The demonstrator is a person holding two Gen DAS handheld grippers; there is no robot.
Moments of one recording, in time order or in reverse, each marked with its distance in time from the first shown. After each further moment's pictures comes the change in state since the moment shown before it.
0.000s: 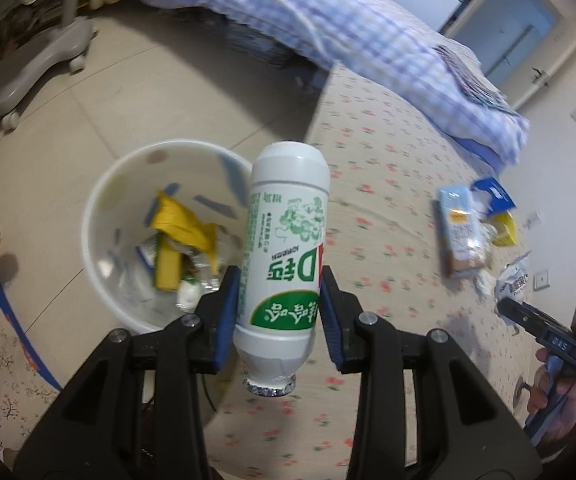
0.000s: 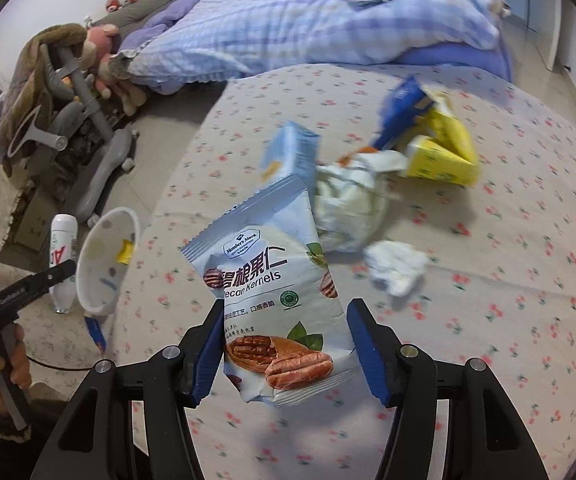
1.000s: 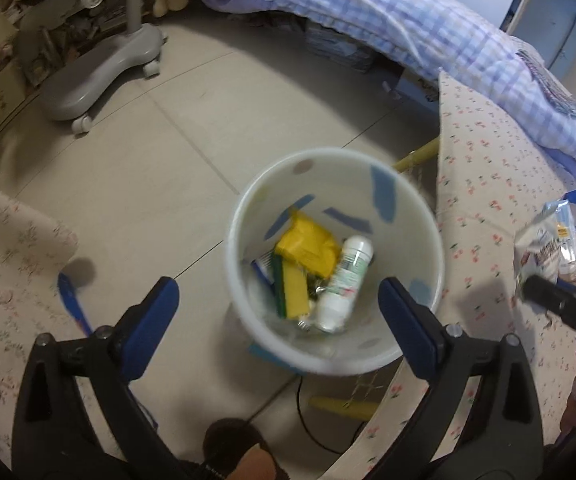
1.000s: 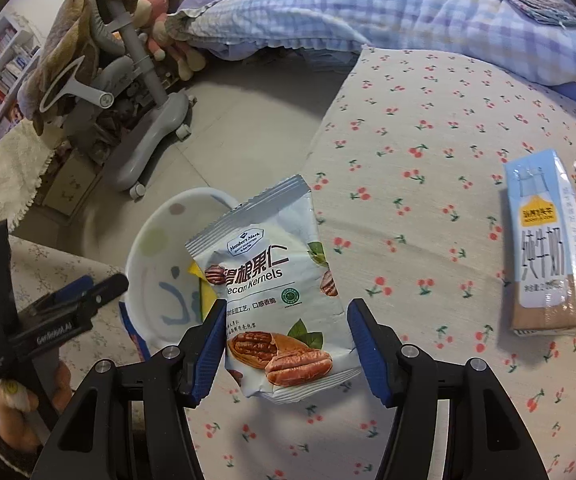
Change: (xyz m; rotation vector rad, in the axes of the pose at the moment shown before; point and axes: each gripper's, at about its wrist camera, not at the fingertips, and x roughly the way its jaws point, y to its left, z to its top) left arm 0.005 0.074 0.005 -0.008 -0.022 0.279; right arm 0.092 0.141 0.030 -0.121 0.066 0.123
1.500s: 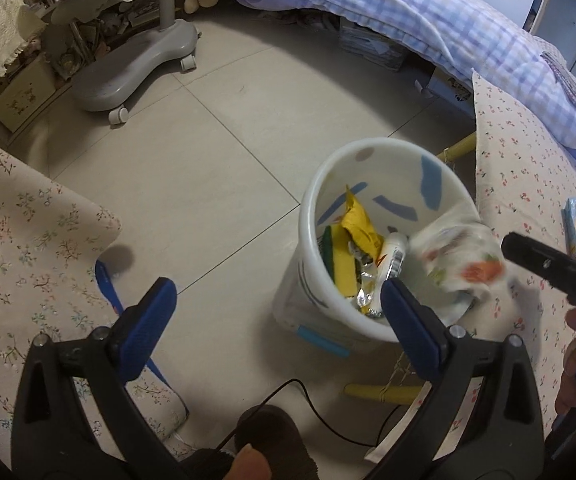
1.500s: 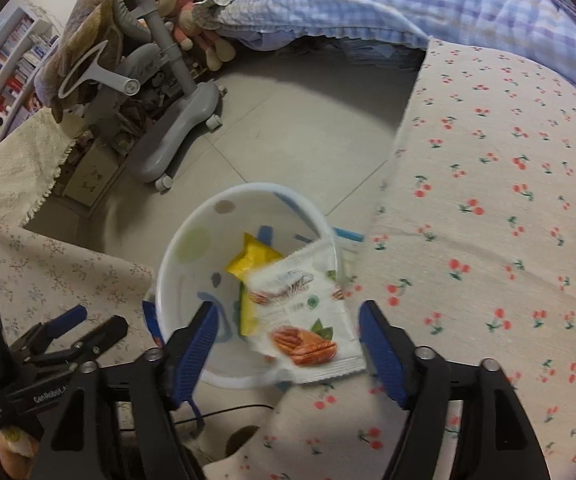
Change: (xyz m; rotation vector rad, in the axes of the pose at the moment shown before) left arm -0.011 0.026 -0.009 -0.018 0.011 0.096; right arm 0.040 0.046 0.010 -0.036 0.014 0.099
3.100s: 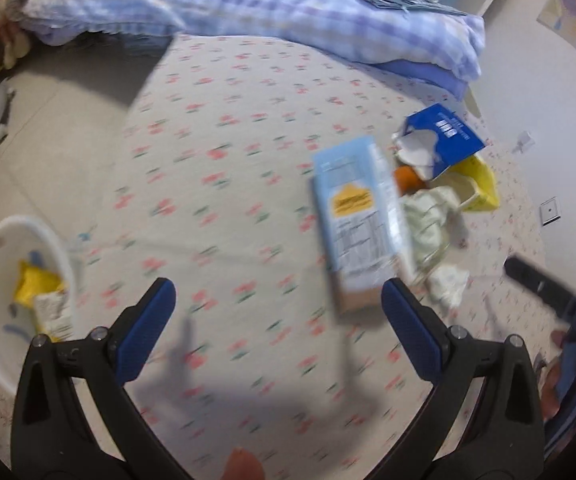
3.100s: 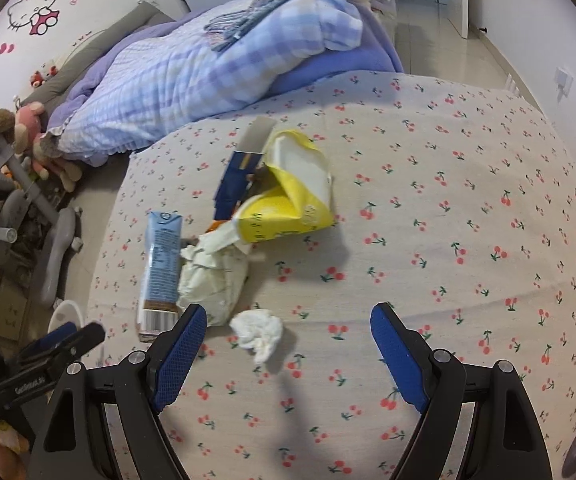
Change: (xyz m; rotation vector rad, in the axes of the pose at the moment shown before) left arm -0.013 -0.306 0.009 0.322 0.056 -0.396; right arm -0.222 -0.263 -0.070 0.418 -0.211 -0.369
